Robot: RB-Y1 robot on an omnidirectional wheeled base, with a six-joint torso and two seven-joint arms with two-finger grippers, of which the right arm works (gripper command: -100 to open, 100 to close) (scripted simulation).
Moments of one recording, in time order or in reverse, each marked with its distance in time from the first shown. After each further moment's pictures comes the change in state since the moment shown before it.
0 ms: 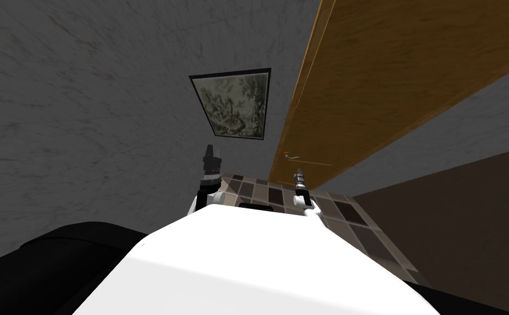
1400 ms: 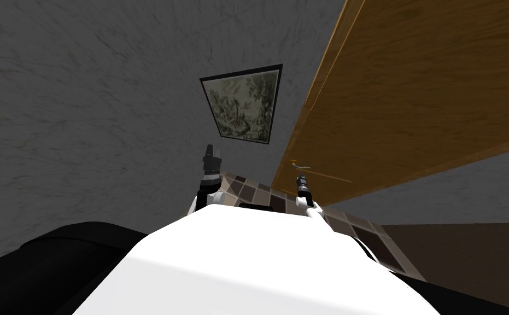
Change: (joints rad) arm -0.099 -0.046 -0.028 0.262 -0.032 -0.053 -0.016
